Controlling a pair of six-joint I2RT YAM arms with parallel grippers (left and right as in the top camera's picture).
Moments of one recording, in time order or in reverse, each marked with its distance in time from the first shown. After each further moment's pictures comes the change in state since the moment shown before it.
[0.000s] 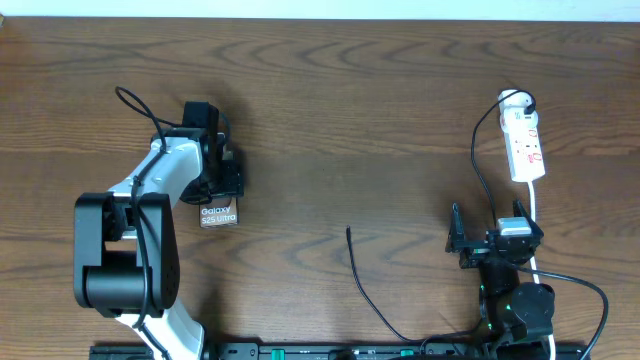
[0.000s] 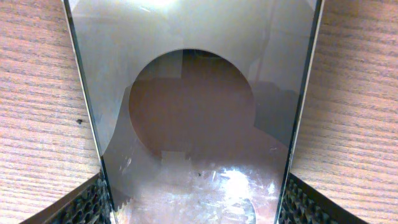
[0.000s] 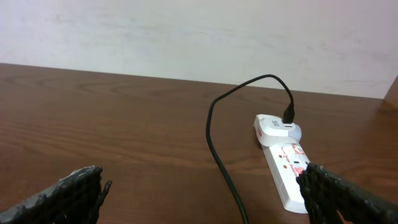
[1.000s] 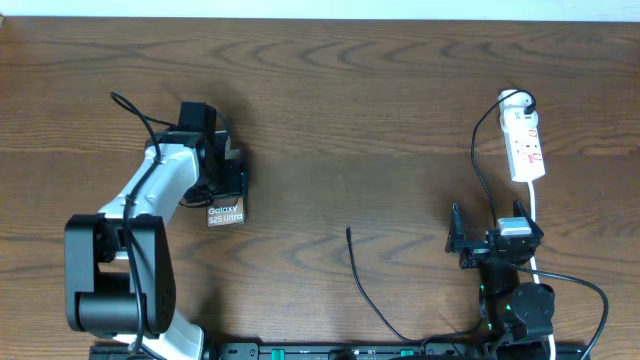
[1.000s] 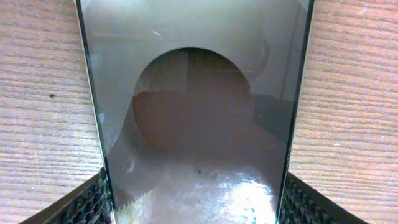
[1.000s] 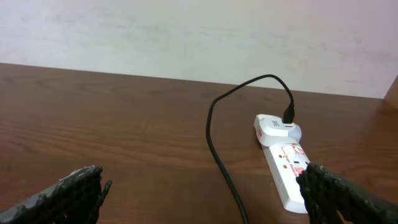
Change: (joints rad) left arm -0.002 -0.103 -0.026 -0.022 0.095 0.000; right arm 0.000 0.000 0.000 0.000 0.000 0.000
